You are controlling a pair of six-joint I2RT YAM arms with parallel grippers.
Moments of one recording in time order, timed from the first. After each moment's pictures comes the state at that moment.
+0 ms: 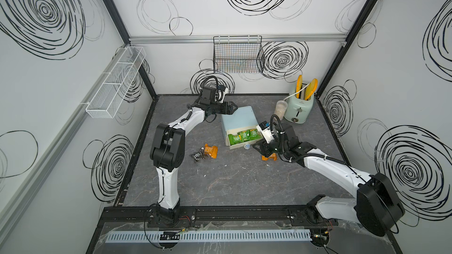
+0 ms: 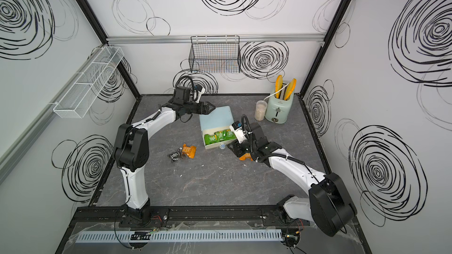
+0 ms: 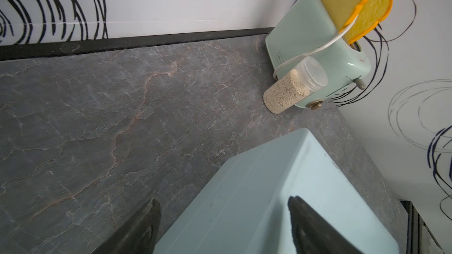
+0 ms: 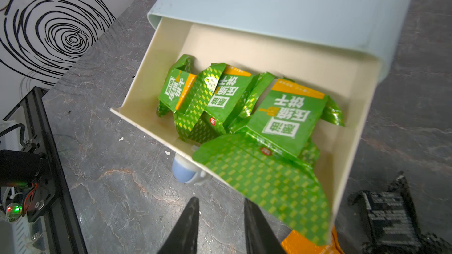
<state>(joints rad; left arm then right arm) -0.30 2.03 1.60 -0.21 0.54 -0.21 0.57 1.29 0.75 -0.17 -0.36 0.12</state>
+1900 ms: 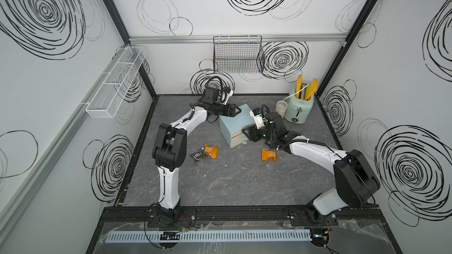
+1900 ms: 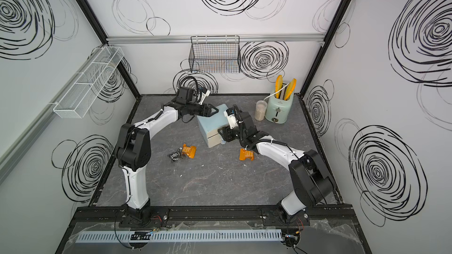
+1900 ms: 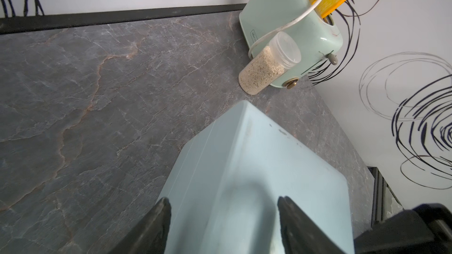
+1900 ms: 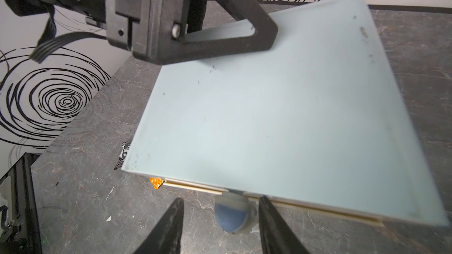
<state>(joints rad) -0.32 2.04 1.64 -0.31 0.62 -0.17 0.57 1.53 0.94 0.04 -0.29 0.25</state>
